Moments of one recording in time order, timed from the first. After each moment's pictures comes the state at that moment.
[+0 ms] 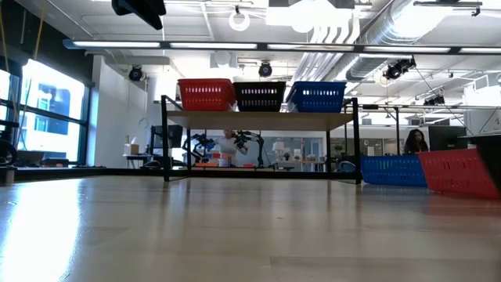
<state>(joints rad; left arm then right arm) -0.03 1.28 1.38 -1.15 -0.27 -0.55 0.96 1.86 1.34 -0.98 -0.02 2.23</state>
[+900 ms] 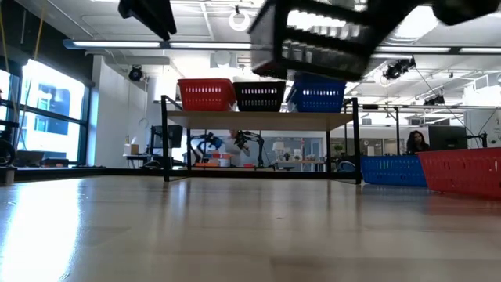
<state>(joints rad) 0.09 1.28 1.38 -1.15 -0.46 -0.48 0.51 1.67 1.41 -0.96 0.35 1.79</state>
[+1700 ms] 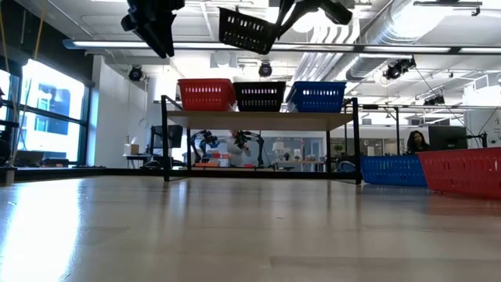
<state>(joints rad) 0.38 1.28 1.38 -1.15 -0.46 -0.29 0.04 1.67 1.72 -0.97 0.42 1.21</state>
